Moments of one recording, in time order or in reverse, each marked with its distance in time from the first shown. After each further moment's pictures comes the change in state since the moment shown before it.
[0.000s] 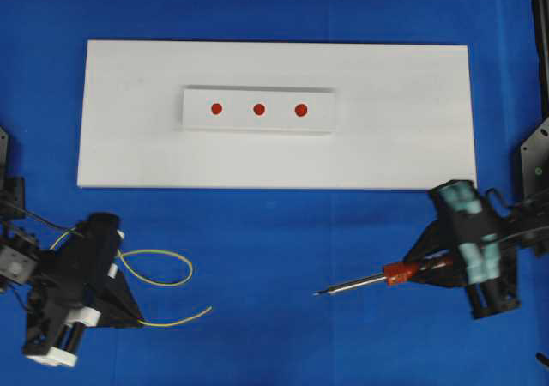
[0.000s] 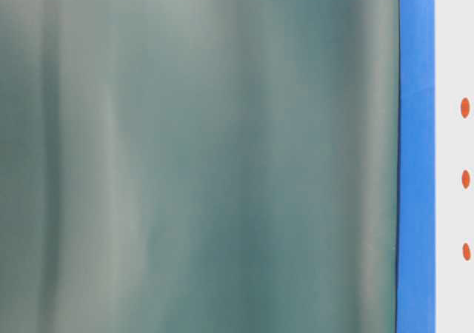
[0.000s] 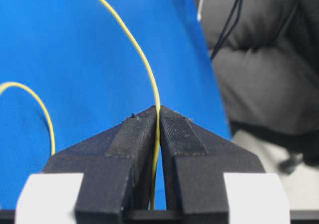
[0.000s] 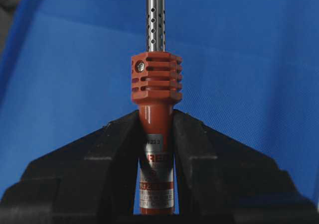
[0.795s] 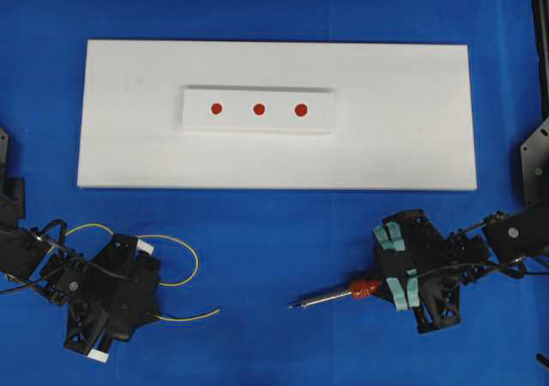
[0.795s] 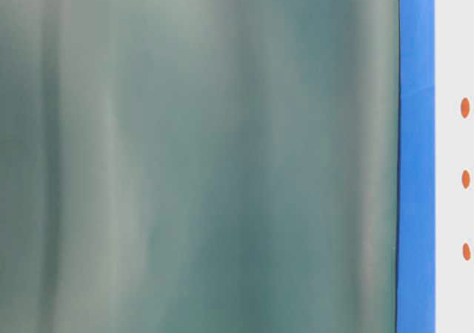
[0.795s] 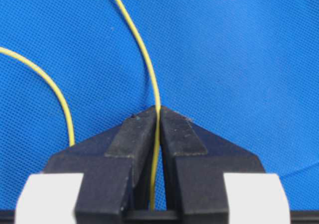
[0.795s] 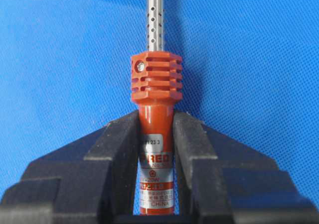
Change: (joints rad) left arm -0.005 0.344 0.014 0.000 -0.189 0.189; right arm 0.015 0.413 -0.046 0.014 -0.252 0.003
